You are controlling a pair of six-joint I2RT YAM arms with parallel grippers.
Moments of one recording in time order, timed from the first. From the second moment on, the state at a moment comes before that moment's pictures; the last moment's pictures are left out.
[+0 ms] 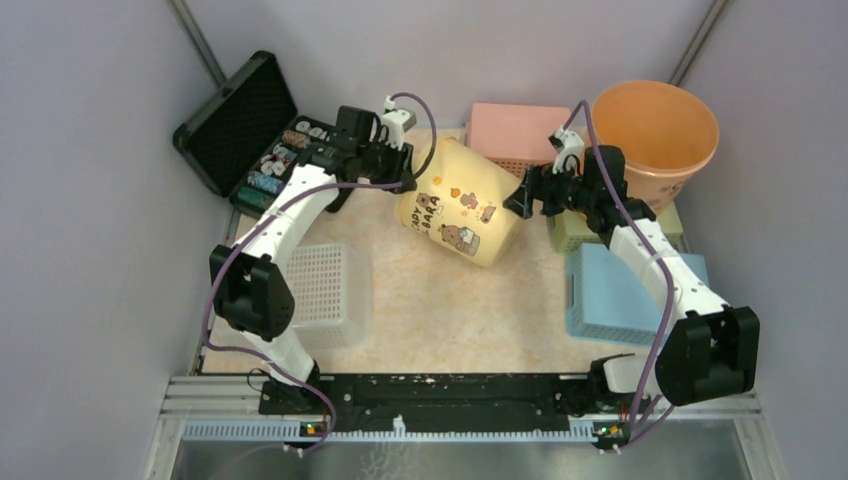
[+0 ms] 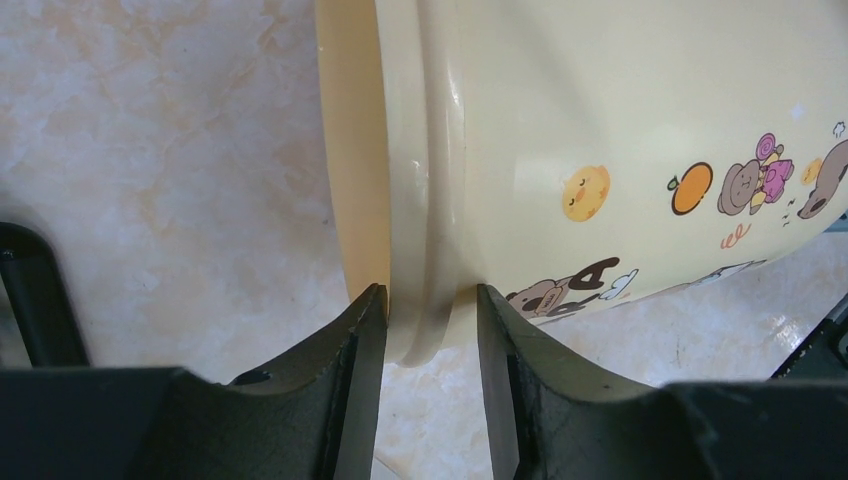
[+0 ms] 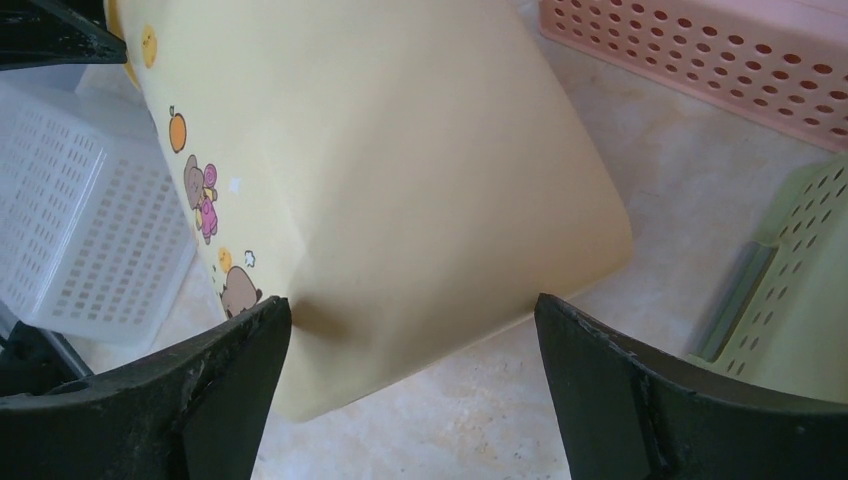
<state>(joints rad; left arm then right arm) -0.36 1.71 1.62 -0.64 0.41 0.06 0.20 1.31 1.05 -0.26 -0.49 0.13</state>
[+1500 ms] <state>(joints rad) -0.31 1.68 1.54 -0.61 0.55 0.02 0.19 1.35 1.09 -0.26 -0.72 0.33</state>
